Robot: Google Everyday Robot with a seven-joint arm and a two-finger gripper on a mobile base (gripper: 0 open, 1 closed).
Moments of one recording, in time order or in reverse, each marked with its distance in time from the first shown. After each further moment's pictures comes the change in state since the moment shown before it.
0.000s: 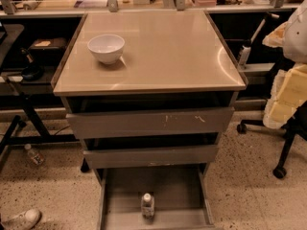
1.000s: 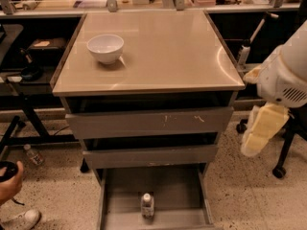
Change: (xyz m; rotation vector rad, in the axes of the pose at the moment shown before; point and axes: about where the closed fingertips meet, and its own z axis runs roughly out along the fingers) arm 0.005 0.029 0.076 -0.092 -0.033 0.030
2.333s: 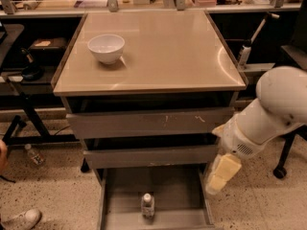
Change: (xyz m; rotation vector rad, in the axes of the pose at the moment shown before) arm 0.010 0.047 0.163 -0.220 -0.116 0.092
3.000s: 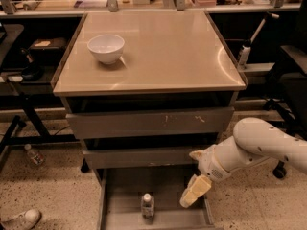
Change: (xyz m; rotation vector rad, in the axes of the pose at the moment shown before) arm -0.006 -0.004 0.144 -0.118 -0.253 0.056
